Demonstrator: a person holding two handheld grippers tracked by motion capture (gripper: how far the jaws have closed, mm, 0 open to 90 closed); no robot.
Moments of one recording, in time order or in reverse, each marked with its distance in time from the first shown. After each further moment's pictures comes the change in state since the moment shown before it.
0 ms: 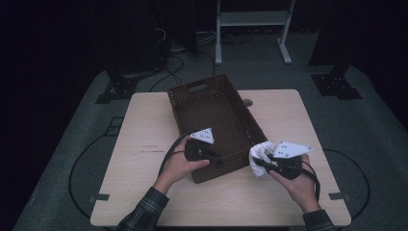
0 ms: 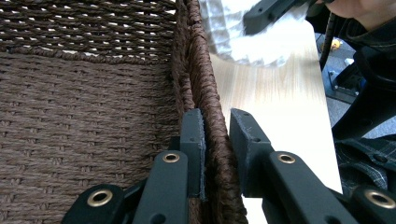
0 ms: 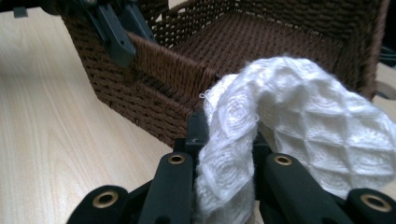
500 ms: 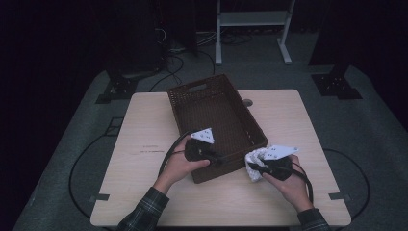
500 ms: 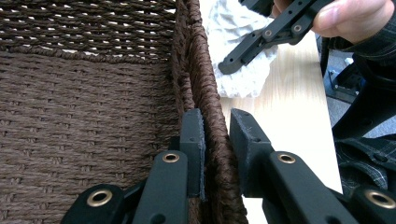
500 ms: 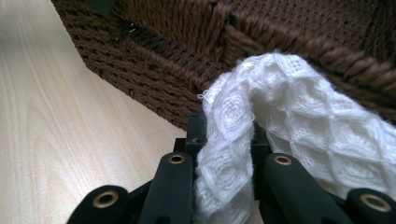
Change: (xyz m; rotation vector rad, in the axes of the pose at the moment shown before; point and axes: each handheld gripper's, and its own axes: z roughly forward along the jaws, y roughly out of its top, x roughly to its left) left arm 0.000 0.000 0.000 0.006 0.002 0.004; right arm -0.001 -0.017 0.030 0.102 0.027 0.005
